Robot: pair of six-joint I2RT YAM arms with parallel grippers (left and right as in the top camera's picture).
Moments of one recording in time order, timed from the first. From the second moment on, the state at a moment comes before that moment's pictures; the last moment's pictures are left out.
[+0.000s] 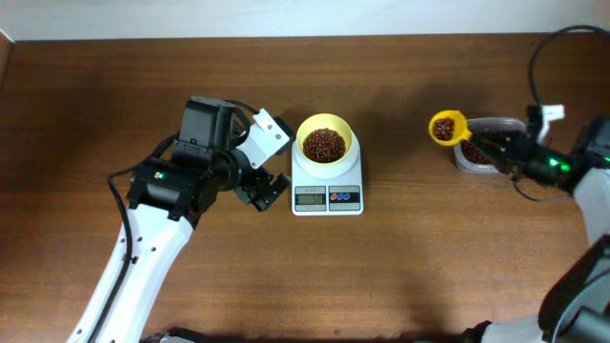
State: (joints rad) left arm -0.28 1.32 1.27 -0.87 0.28 0.51; right arm -0.51 1.68 1.11 -0.60 -1.31 0.15
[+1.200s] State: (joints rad) left arm -0.28 1.32 1.27 -0.87 0.28 0.51; right arm -0.25 1.40 1.11 -0.52 0.11 -0.20
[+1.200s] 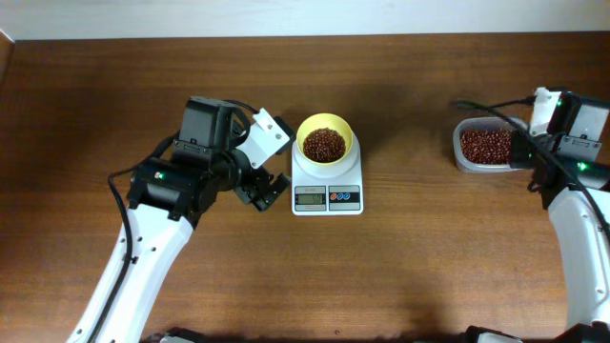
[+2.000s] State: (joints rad) left arm -0.28 1.32 1.27 -0.87 0.28 0.51; right arm -0.28 1.24 0.65 -0.73 -0.70 0.28
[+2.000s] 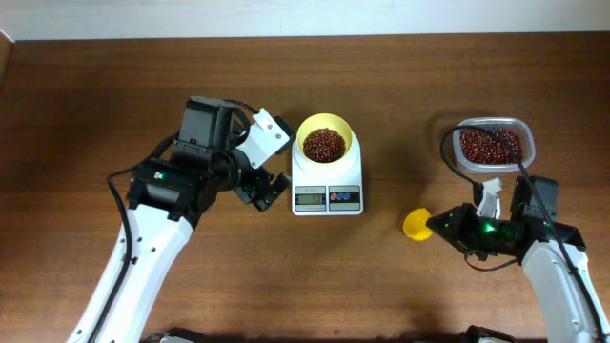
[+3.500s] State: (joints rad) left arm -0.28 1.32 1.27 -0.87 0.28 0.51; right arm -0.07 0.35 0.46 -0.55 -0.33 0.08
